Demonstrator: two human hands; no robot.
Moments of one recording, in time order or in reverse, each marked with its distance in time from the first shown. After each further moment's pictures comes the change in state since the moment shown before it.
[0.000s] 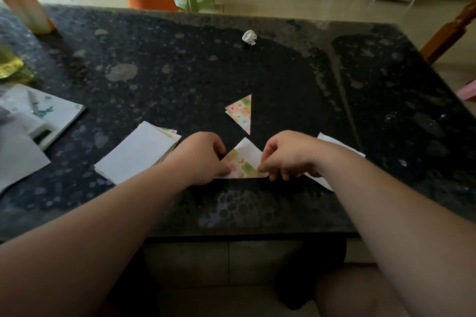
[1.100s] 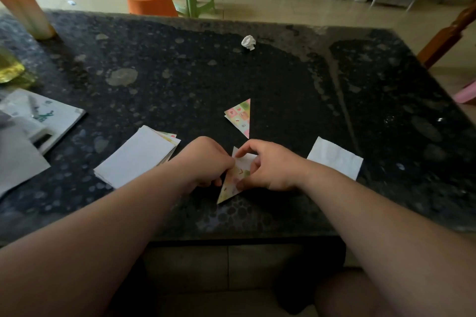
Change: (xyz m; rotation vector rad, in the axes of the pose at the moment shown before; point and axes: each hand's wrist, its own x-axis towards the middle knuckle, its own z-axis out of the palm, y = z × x) left_hand -0.004 0.017 -0.003 -0.351 -0.149 -0.195; right_hand 0.001 -0.003 0.029 0.054 0.026 -0.285
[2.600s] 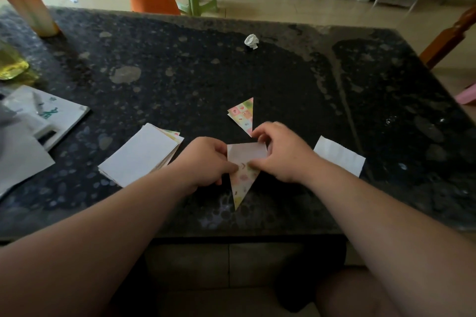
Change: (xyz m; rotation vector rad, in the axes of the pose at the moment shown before) left_hand 0.005 -0.018 0.001 -0.017 0.034 0.158; right_hand -0.001 0.000 -0.005 -0.165 0.361 -0.068
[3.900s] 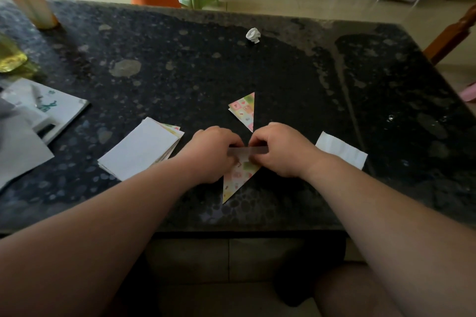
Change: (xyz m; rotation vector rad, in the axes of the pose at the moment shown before) left_hand 0.004 0.004 0.000 0.625 0.088 0.389; right_hand 0.010 0.008 0.002 -0.214 -0.086 -0.154
